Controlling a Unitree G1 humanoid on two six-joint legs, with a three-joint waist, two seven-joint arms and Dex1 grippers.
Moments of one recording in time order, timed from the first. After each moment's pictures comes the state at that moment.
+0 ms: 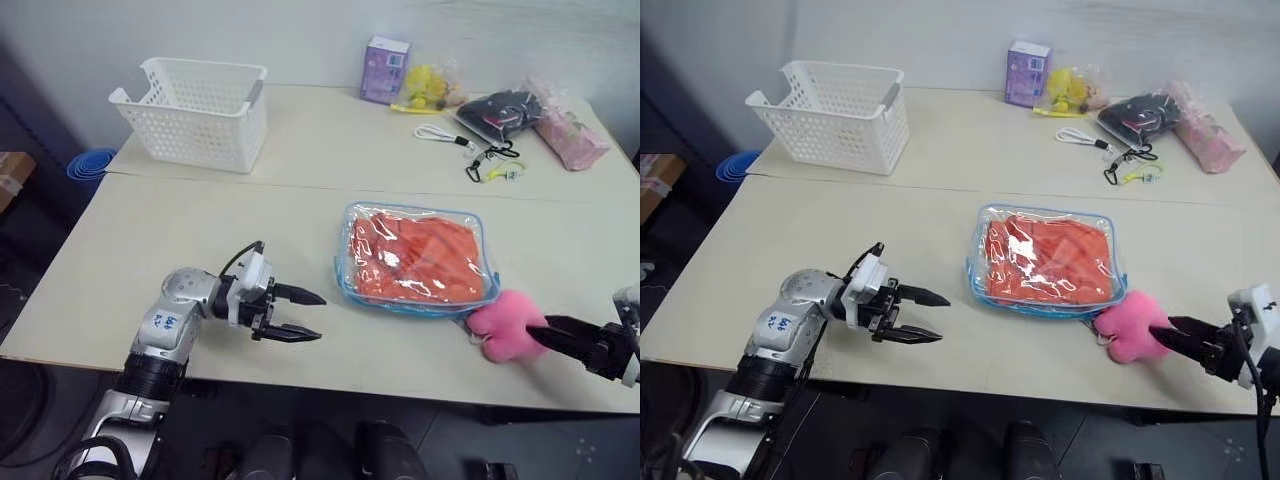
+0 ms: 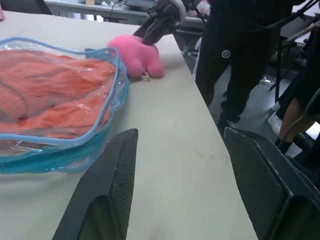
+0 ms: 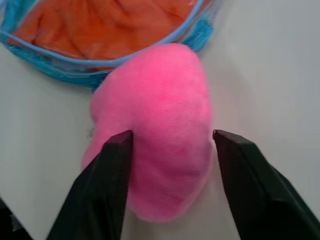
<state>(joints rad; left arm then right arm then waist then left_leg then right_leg) -0.45 0.47 -0.13 0.10 -0.42 0.20 -1.39 0.20 -0.96 -0.51 0.06 0.72 0.61 1.11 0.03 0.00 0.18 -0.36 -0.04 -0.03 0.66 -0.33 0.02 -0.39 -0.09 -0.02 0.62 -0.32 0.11</state>
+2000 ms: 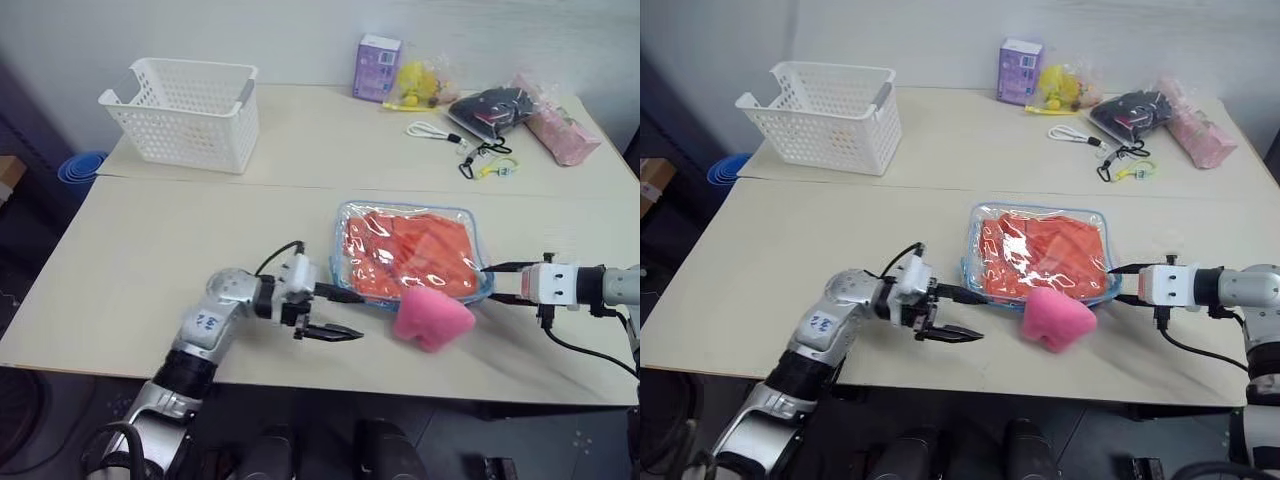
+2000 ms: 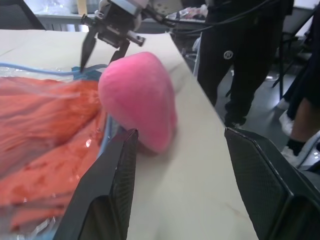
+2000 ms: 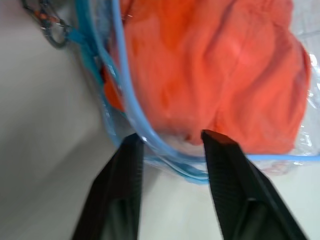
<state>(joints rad) -0.56 0.26 -0.30 0.19 -0.29 0.12 -1.21 -0.57 -0.93 -0.01 0.87 0.02 -0.85 1.33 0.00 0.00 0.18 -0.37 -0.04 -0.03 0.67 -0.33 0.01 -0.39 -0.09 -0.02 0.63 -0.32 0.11</state>
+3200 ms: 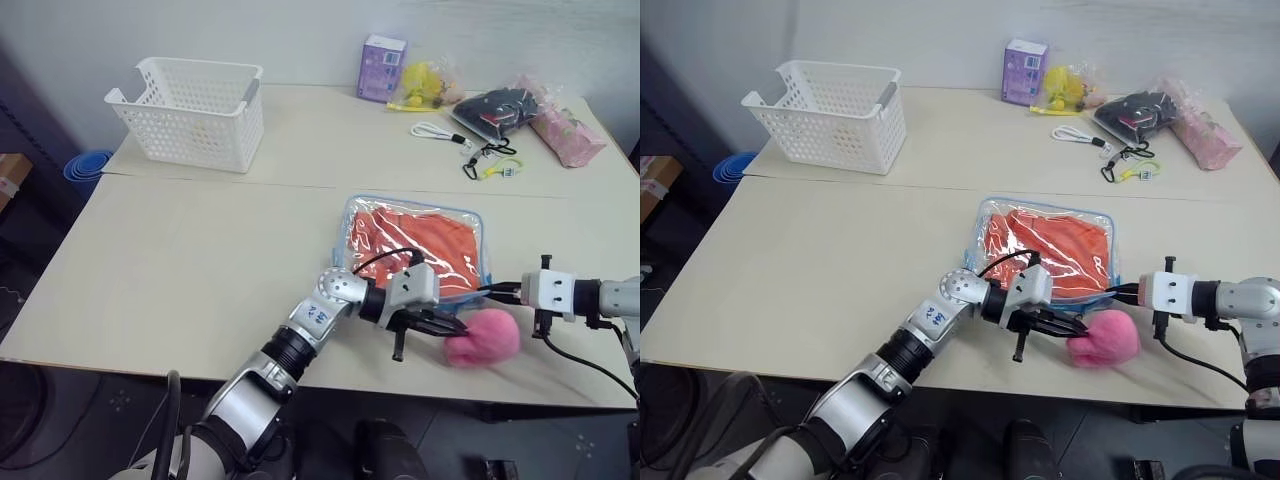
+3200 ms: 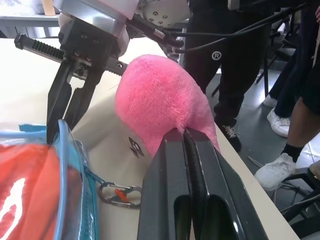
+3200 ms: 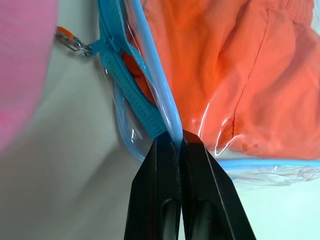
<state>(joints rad) -0.72 -0.10 -0.41 0.54 -0.09 0.02 -1.12 -0.49 -0.92 0.00 0.84 0.10 -0.78 1.30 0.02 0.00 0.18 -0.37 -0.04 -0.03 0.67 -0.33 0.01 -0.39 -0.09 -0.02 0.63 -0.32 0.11</state>
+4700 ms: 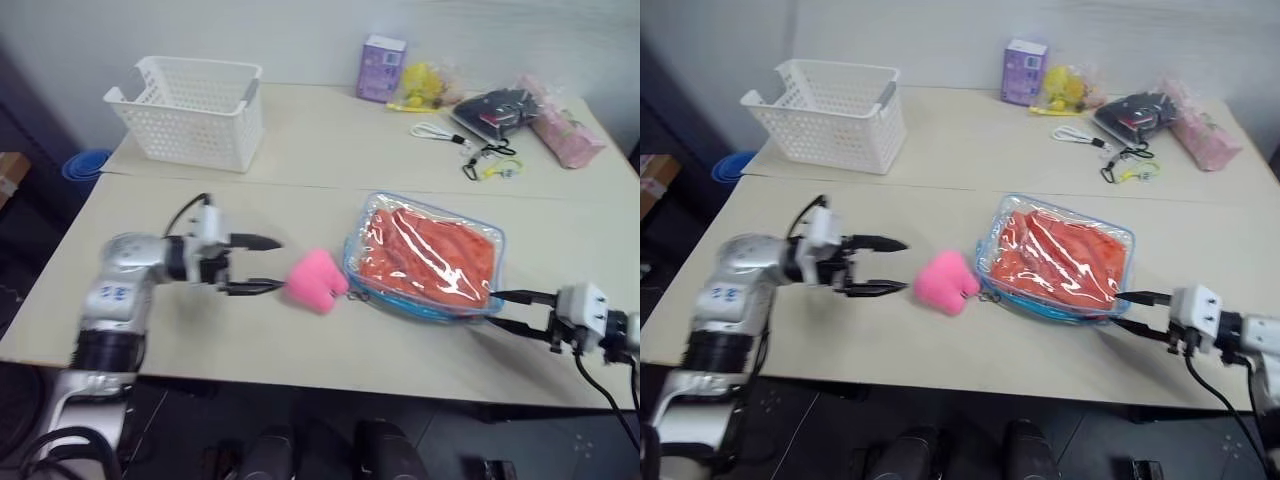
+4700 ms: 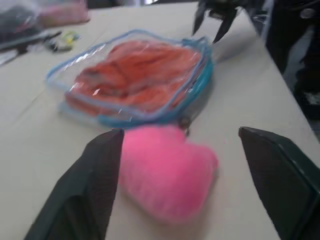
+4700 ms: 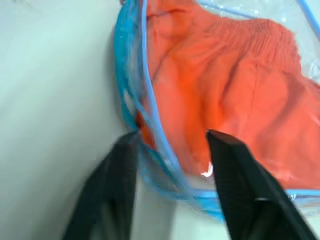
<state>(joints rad) -0.61 0.50 -0.08 0.15 -0.31 0.07 -1.30 -0.01 -0.93 -0.25 0.36 0.46 -0.43 1.36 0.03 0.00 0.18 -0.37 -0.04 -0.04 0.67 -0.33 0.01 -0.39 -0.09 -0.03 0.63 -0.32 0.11</state>
